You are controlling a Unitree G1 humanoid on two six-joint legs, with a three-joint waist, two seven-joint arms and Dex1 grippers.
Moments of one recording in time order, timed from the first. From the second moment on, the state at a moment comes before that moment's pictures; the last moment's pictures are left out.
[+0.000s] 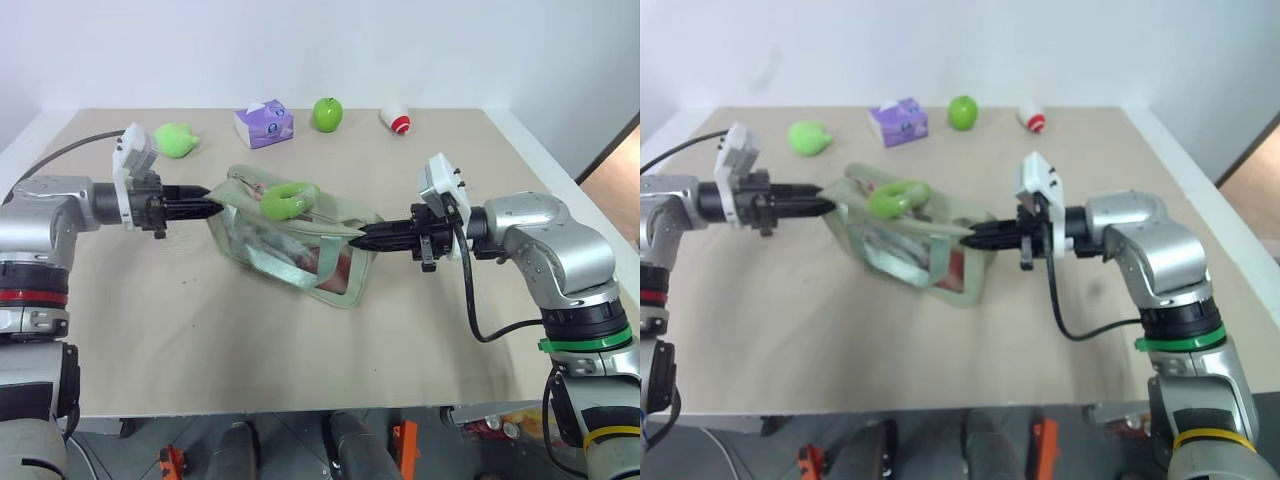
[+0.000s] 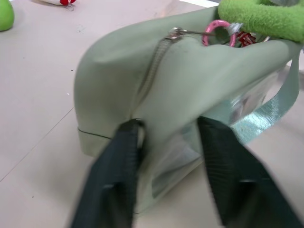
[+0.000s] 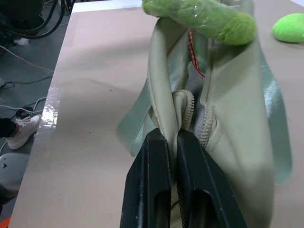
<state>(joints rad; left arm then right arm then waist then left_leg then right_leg) -0.89 0.80 0.05 0.46 -0.40 0.53 -1.40 -0.77 -0.71 0.10 -0.09 0.50 0.66 1.24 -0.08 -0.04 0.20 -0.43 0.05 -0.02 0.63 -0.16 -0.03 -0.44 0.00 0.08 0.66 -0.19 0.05</state>
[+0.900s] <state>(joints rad) -0.58 0.79 0.19 0.03 -0.57 0.68 -1.18 -0.79 -0.75 0.00 -0.05 0.58 0.66 1.26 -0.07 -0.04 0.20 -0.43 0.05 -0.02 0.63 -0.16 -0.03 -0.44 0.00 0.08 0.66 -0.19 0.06</state>
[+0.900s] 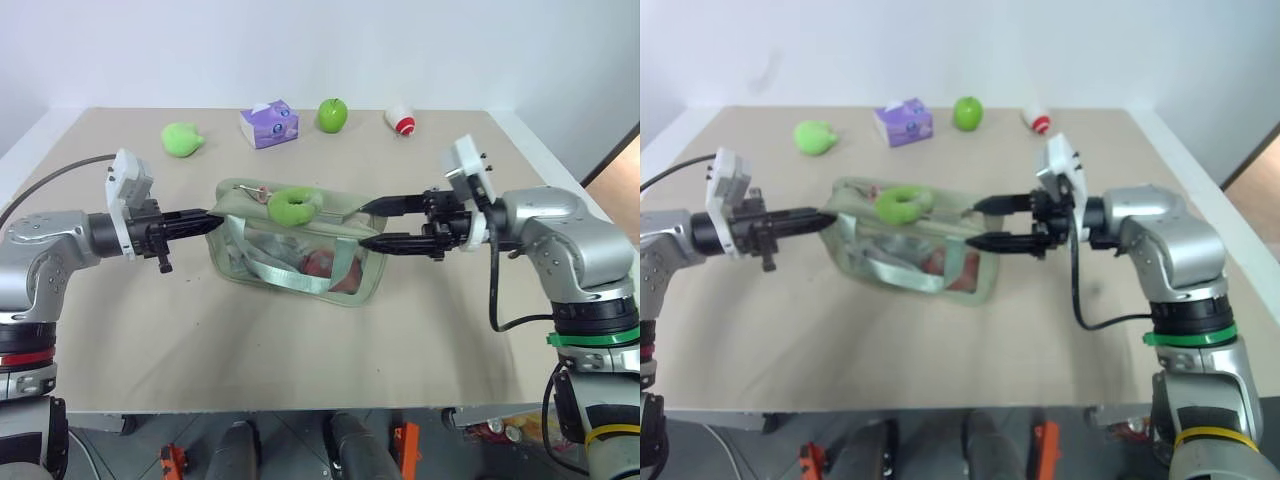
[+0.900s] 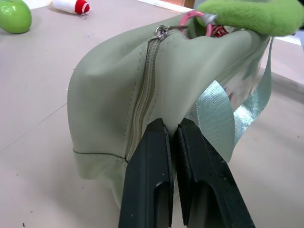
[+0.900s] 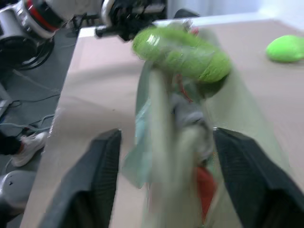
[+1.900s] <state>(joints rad) -0.54 0.76 0.20 -0.04 -0.64 0.68 -1.10 -0.98 -0.69 0.20 0.06 0.19 0.04 1.26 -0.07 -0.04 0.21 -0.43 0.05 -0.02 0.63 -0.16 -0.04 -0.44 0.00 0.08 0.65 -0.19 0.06</state>
